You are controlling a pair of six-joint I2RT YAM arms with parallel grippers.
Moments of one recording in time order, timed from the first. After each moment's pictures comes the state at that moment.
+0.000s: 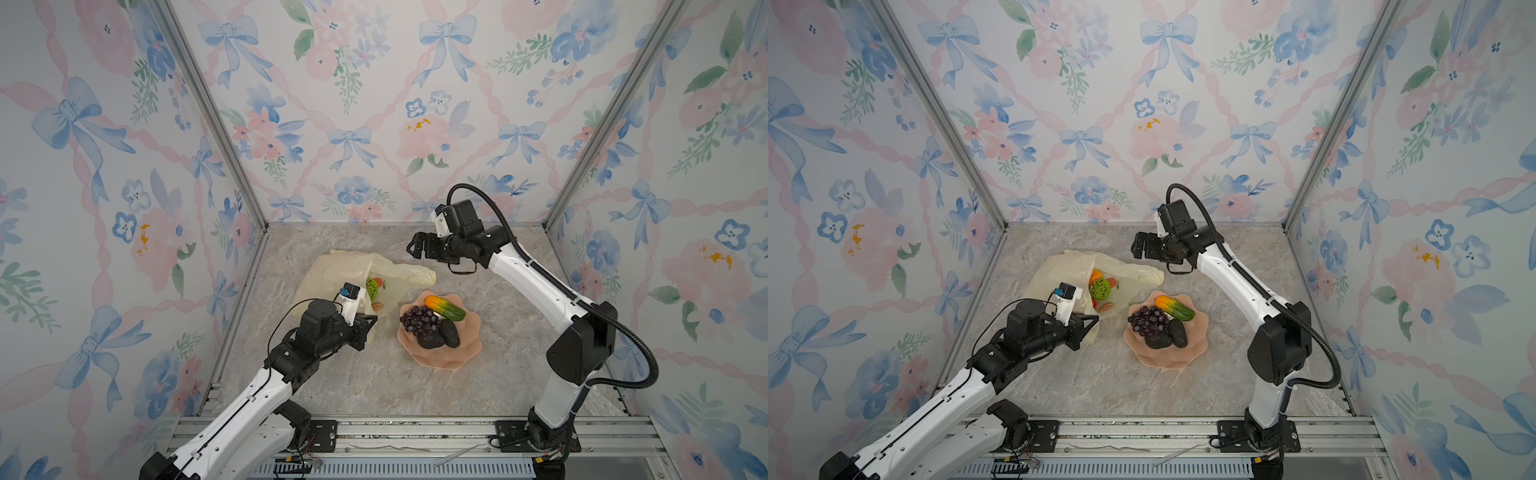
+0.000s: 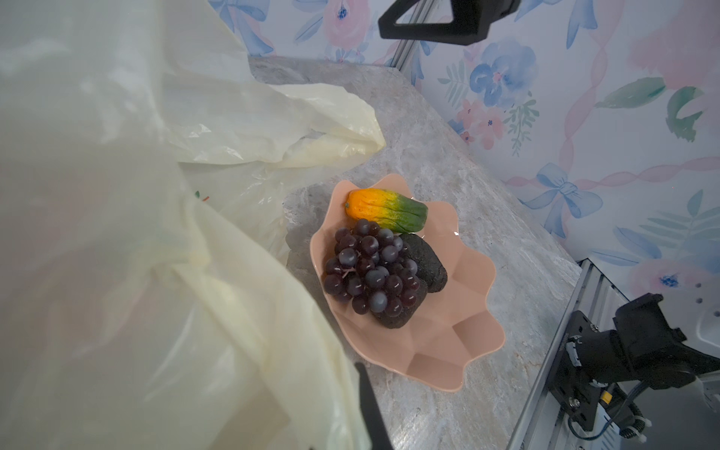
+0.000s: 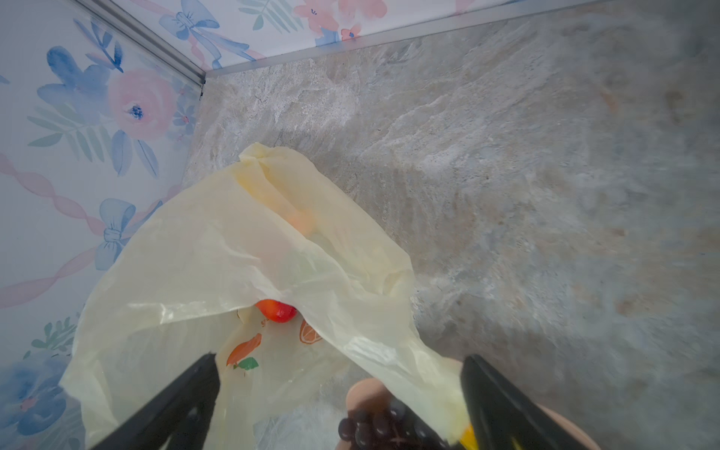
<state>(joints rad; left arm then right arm) -0.52 0.80 0.55 -0.20 0.30 -0.27 0.55 1.75 1.76 -0.79 -0.14 0.50</state>
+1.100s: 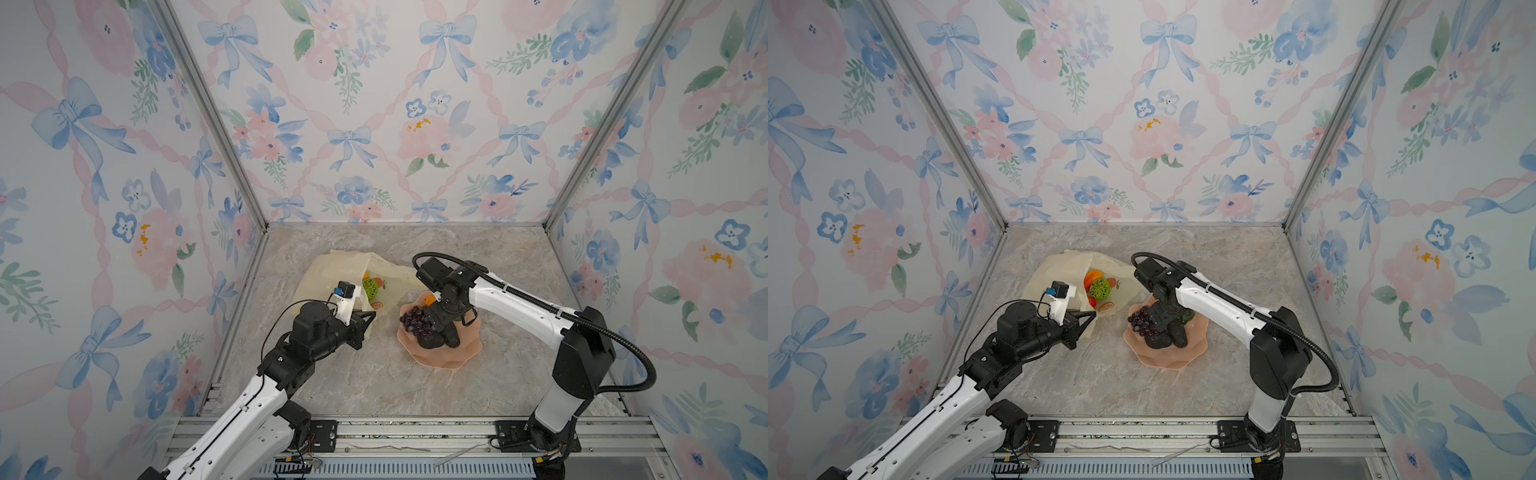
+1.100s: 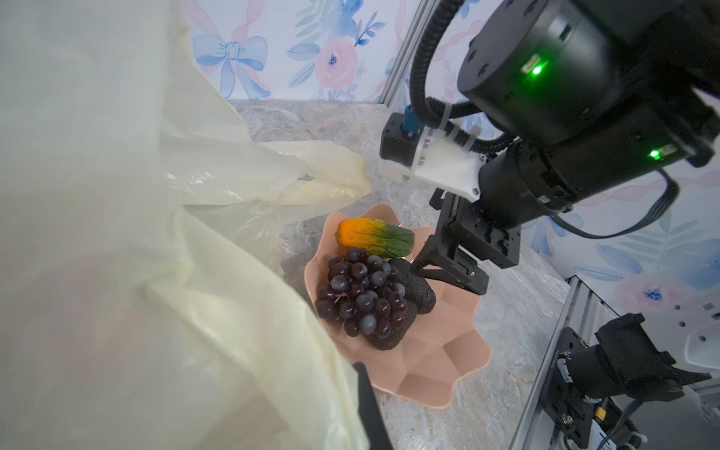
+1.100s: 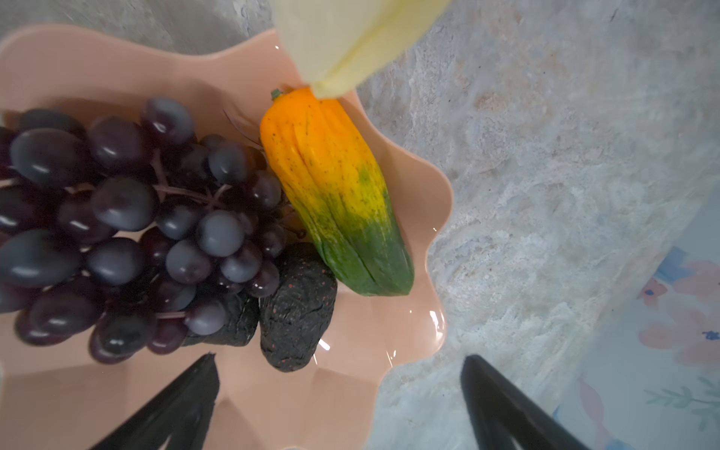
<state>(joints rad) -0.51 0.73 0.55 -0.18 0.30 -0.27 0.77 1.76 1.48 -1.17 0.33 0.14</state>
